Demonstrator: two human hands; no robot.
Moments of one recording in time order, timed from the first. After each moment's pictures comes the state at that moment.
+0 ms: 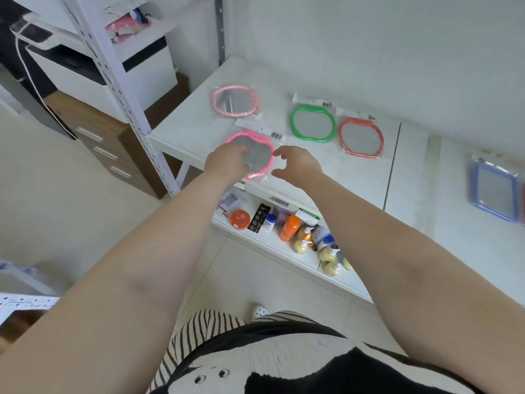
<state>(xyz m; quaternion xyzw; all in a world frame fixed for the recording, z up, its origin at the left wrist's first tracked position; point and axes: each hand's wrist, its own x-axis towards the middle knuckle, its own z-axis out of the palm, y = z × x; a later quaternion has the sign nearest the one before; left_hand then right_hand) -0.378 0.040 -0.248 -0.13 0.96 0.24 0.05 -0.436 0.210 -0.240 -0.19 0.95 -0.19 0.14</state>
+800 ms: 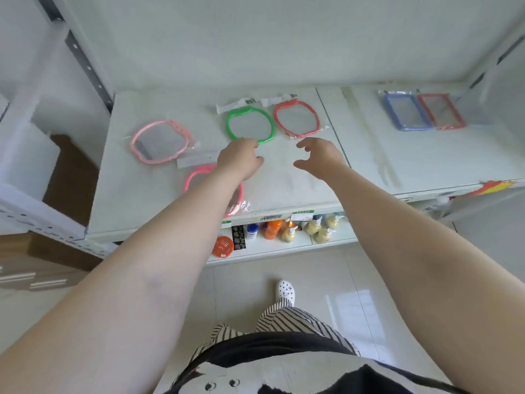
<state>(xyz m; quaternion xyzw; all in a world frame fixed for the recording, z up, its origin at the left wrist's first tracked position) -0.510 0.063 -0.237 0.16 0.95 0.23 0.11 -0.456 0.251 -0.222 0.16 0.96 -0.20 0.07</state>
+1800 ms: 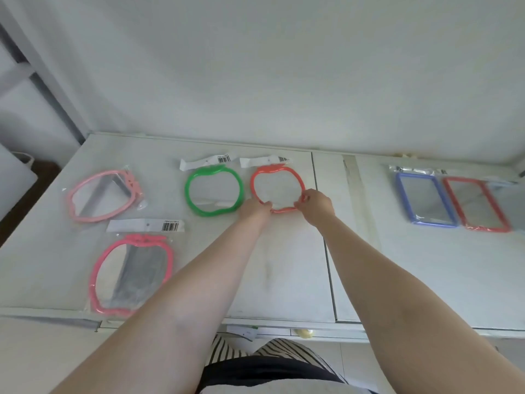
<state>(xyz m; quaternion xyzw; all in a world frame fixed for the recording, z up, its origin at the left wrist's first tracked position) -0.624 0.275 -0.314 -0.23 0.81 0.51 0.18 -0.629 0.421 -0.315 0.19 0.93 -0.29 0.11</state>
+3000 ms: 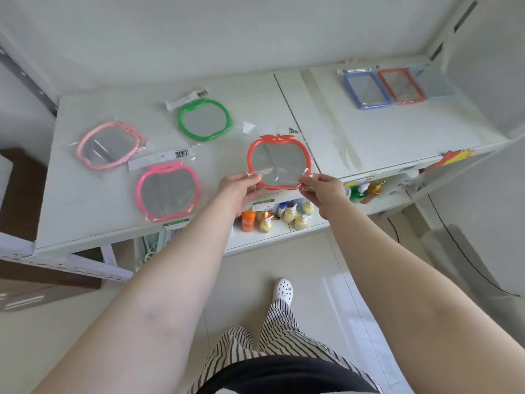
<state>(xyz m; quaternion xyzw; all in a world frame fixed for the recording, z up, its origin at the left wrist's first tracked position) -0.427 0.153 -0.287 -0.16 0.58 0.74 0.31 -0.347 0.331 -0.278 0.43 0.56 -0.70 -0.03</state>
